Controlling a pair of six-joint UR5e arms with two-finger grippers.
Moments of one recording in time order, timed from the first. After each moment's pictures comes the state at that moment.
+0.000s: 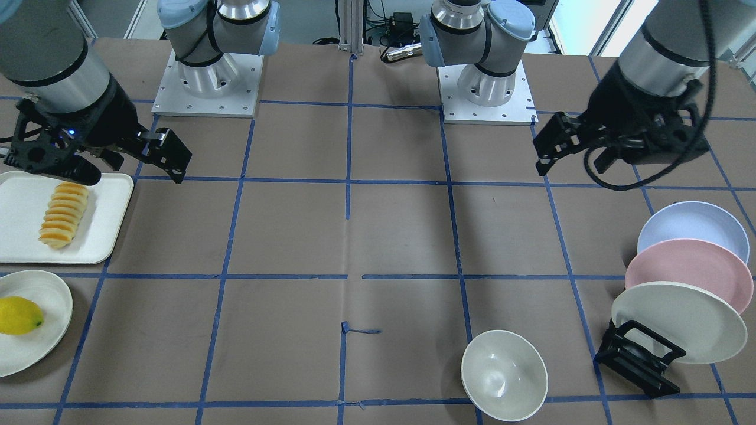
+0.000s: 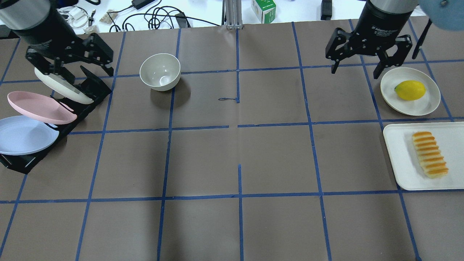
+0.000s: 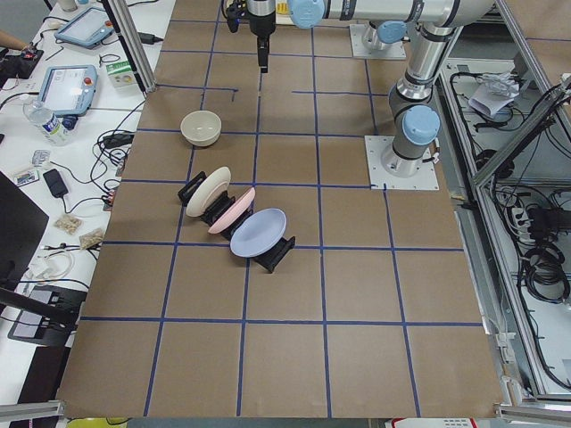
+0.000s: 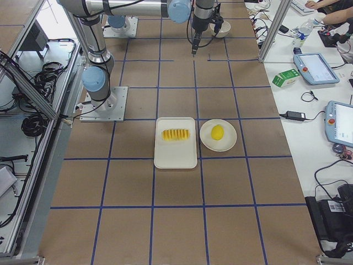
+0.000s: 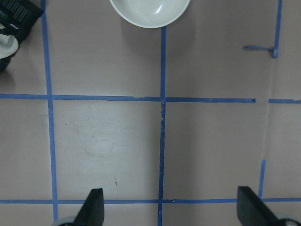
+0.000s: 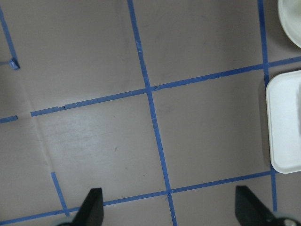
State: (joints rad) left arm -1.33 -1.61 -1.49 -1.61 1.51 0.07; right arm 1.47 -1.46 1.47 -1.47 -1.57 0.14
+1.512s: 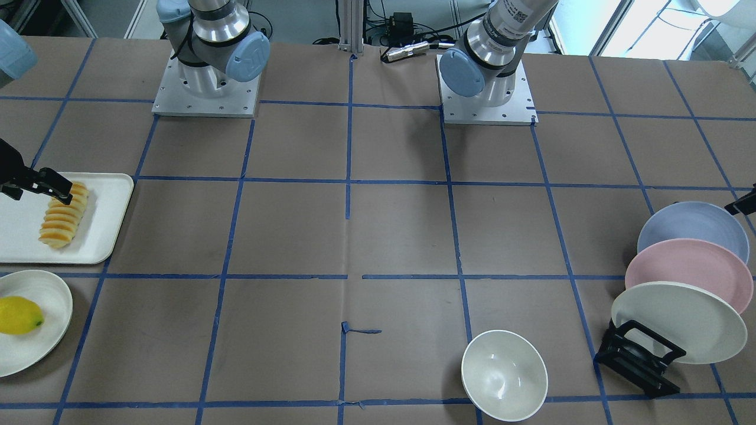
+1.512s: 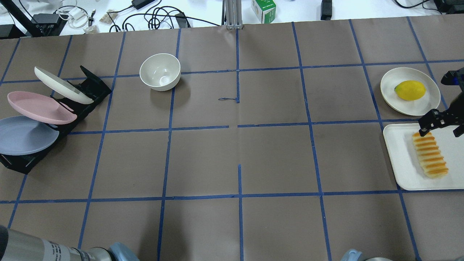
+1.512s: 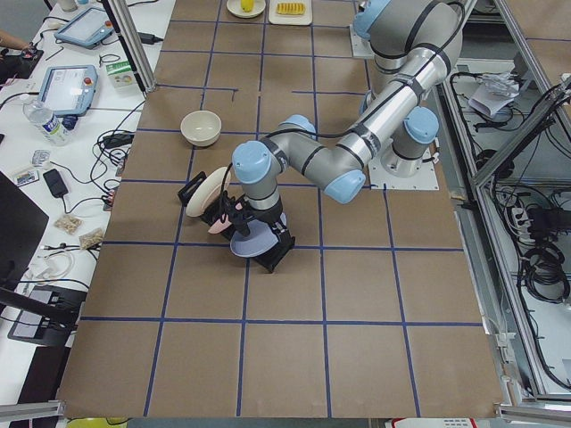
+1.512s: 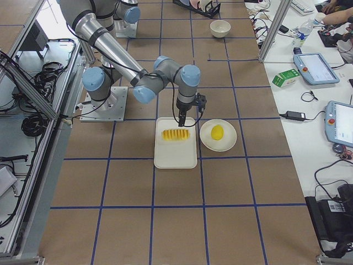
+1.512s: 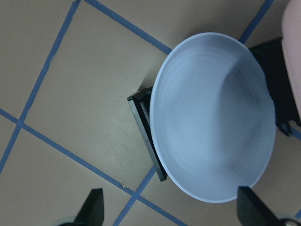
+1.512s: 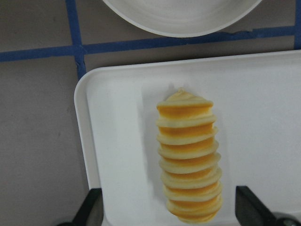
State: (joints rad) left arm -0.73 -1.93 -1.54 -1.30 1.76 0.26; right arm 0.92 -1.44 1.99 -2.06 -1.64 -0.58
